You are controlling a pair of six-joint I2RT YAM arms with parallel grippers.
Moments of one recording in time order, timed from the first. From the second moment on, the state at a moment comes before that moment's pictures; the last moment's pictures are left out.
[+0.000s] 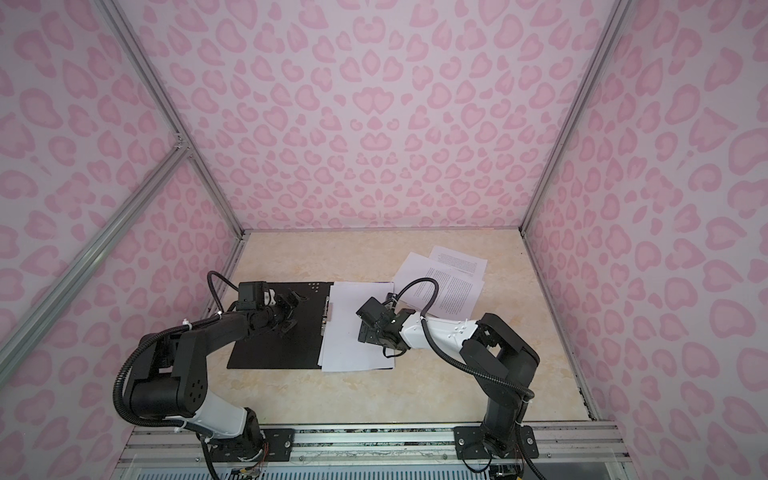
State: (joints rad) left arm 0.03 1.58 0.69 -0.07 0.46 -0.92; right arm 0.90 1.77 1.08 -0.44 0.19 1.03
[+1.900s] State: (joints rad) left arm -0.53 1.56 1.13 -0.41 0.45 -0.75; right arm 0.15 1.63 0.86 -0.37 -0.06 0.57
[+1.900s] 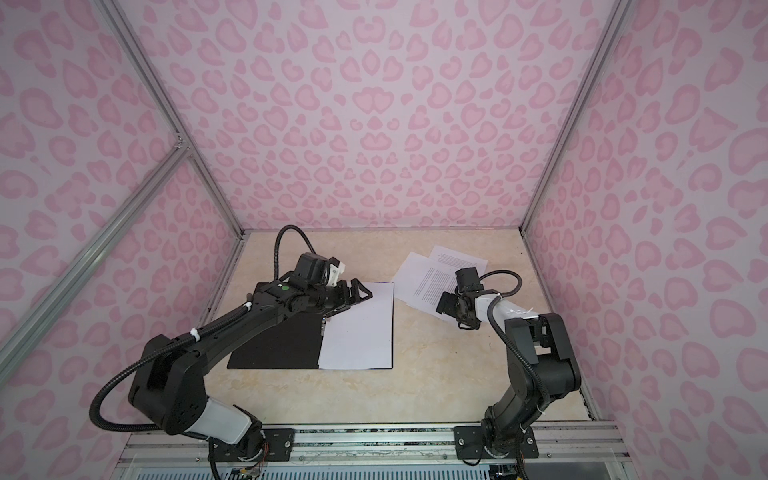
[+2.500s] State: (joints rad) left arm -0.74 1.95 1.48 -0.39 0.51 -0.79; right arm 0.05 1.15 0.63 -0.51 -0.14 0.73
